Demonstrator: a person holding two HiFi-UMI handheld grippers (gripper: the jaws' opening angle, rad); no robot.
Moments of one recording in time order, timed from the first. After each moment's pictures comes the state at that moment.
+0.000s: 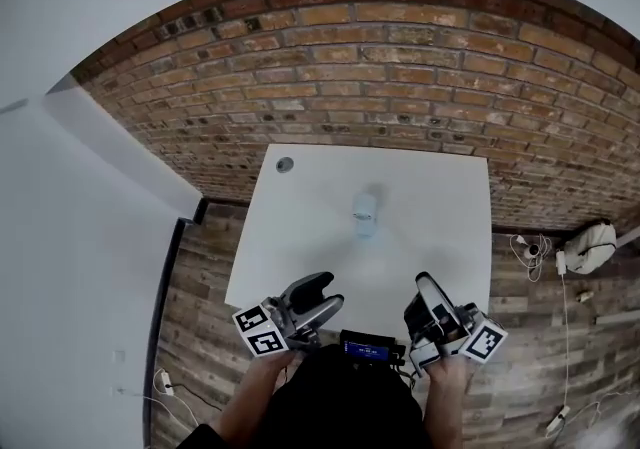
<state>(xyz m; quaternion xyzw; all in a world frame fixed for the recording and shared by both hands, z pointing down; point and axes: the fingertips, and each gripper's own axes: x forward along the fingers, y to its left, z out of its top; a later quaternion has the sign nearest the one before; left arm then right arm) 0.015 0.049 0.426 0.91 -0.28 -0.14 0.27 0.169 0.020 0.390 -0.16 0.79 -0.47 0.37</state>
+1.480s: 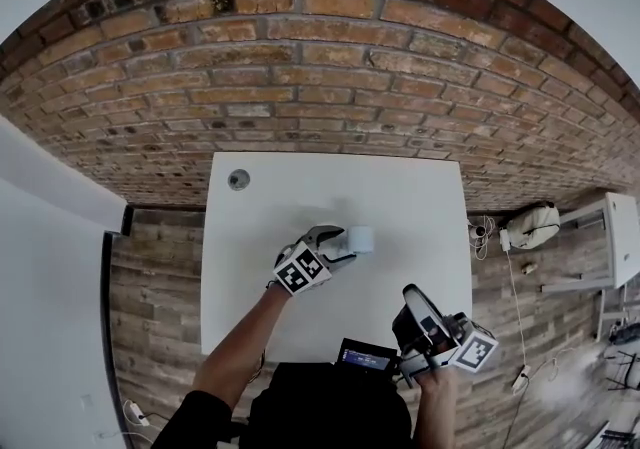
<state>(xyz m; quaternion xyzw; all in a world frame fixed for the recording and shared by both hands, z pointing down) 0.033 -0.154 0.634 0.96 -0.14 0.23 0.08 0.086 -0.056 0.405 -0.30 0.78 -0.47 0.29</state>
